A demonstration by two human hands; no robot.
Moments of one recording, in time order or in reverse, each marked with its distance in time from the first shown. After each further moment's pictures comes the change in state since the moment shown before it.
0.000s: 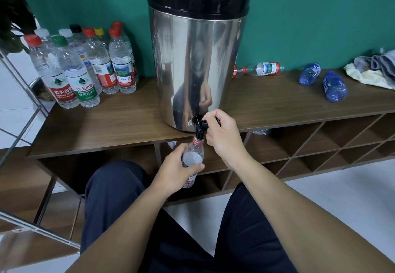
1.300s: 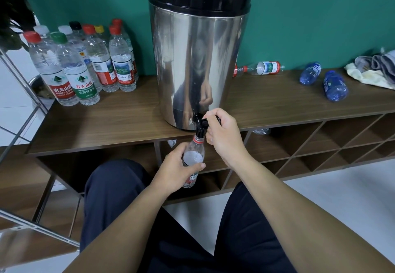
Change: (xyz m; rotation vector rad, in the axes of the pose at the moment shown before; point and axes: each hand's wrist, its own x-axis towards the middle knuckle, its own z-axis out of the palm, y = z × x) left_hand -0.002 0.002 0.000 0.001 -0.023 0.002; right_hand -0.001 0.001 0.000 0.006 0.006 -0.010
